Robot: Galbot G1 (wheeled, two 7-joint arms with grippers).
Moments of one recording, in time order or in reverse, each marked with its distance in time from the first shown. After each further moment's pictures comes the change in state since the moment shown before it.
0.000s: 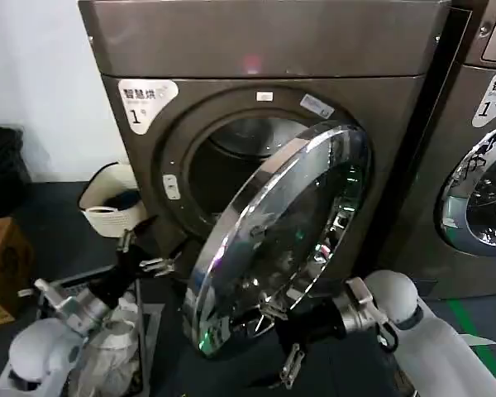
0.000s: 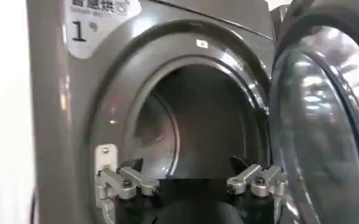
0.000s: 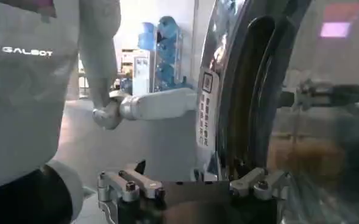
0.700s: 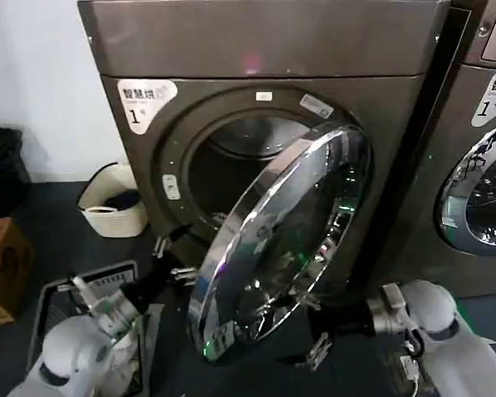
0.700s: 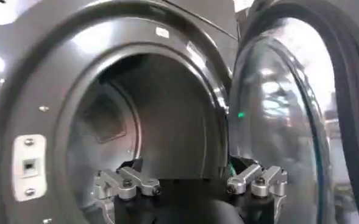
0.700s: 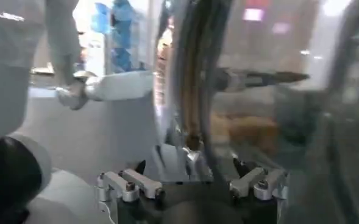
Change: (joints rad) left arm -0.054 0.014 0.152 0.011 -0.013 0.000 0.011; right arm -0.142 -0.005 0.277 -0.076 -0.044 0.072 0.029
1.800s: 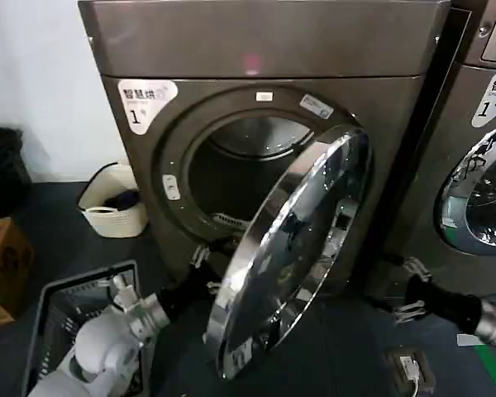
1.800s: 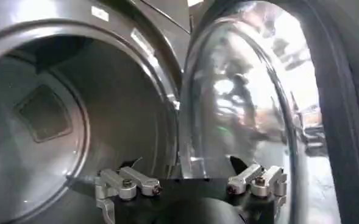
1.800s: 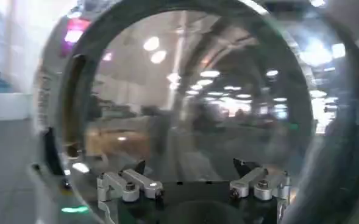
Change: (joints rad) left arm -0.074 0.037 0.192 -0.011 0.003 -0.001 0.025; right arm -0.265 0.052 0.582 0.003 0.118 0.053 0.159
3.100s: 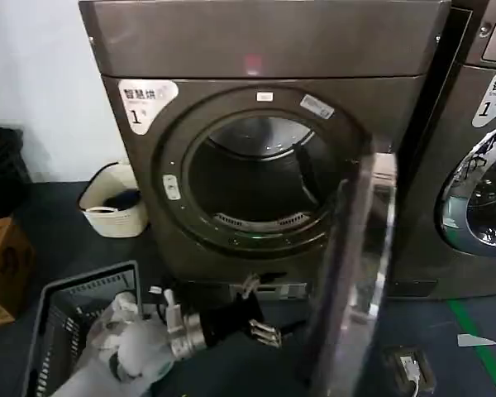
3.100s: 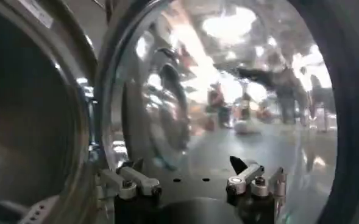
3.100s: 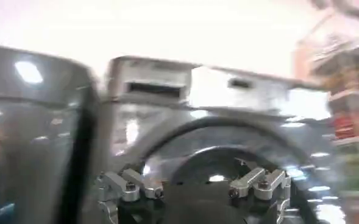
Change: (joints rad) left arm -0.178 0.064 0.374 0.083 -0.002 -0.116 0.056; right arm -0.161 0.105 0.573 0.135 0.169 -0.015 0.810
